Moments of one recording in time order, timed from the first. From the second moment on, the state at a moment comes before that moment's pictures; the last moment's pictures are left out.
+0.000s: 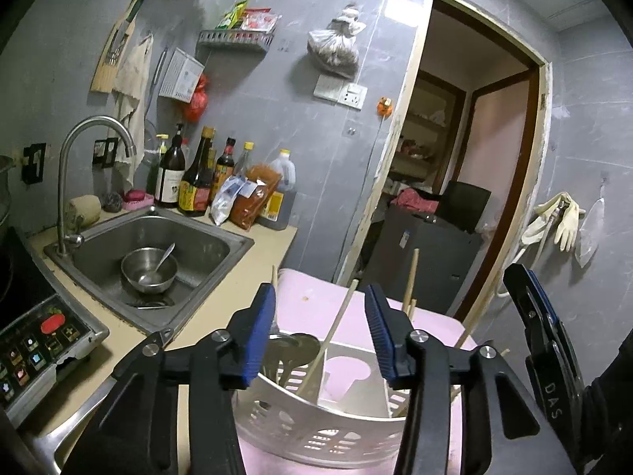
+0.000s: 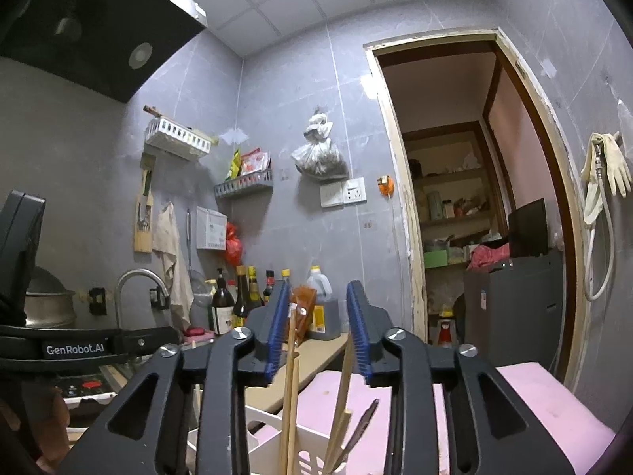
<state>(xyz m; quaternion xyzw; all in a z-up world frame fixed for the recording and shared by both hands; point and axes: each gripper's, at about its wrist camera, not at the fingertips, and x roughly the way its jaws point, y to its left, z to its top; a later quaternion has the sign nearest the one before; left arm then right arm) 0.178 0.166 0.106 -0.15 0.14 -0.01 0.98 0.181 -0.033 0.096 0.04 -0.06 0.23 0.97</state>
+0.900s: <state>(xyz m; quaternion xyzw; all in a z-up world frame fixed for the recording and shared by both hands) 0.154 0.112 0.093 -0.11 0.13 -0.03 0.98 0.155 -0.124 0.103 0.05 0.01 0.17 0.98</state>
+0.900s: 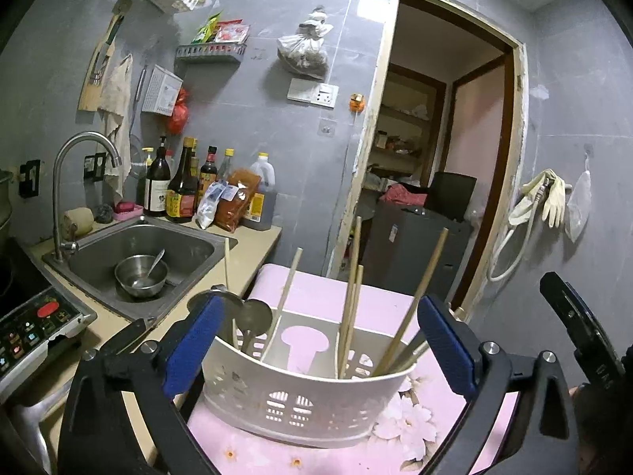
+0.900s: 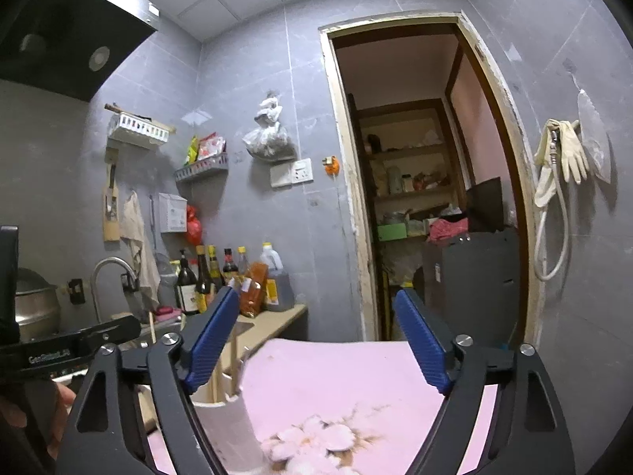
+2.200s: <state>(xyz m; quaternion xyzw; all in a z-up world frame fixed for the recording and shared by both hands) 0.039 0.069 0.040 -0.05 0.14 0.00 0.99 0.043 -0.172 0.063 -0.02 0.10 0.09 0.99</state>
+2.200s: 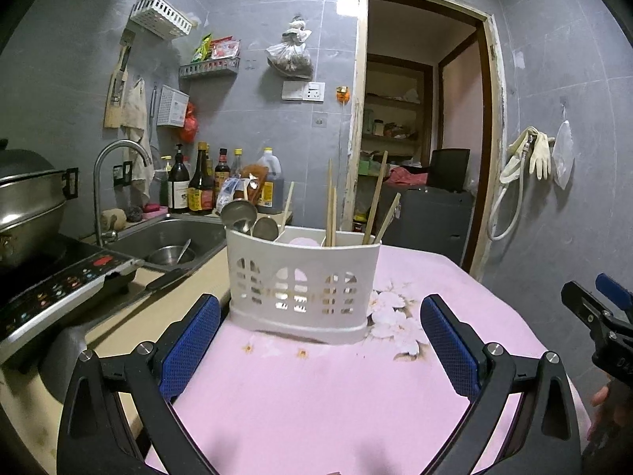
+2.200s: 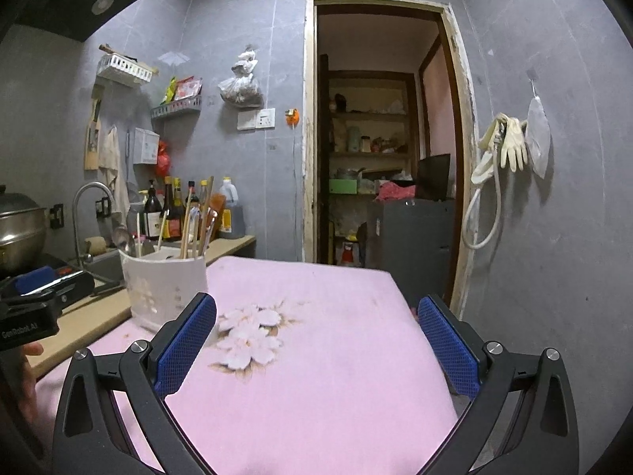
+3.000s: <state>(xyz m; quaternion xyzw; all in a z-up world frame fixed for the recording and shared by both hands) 0.028 0.066 0.018 -0.04 0.13 0.02 0.99 0.032 -0.174 0.045 -0.04 0.10 0.07 0.99</state>
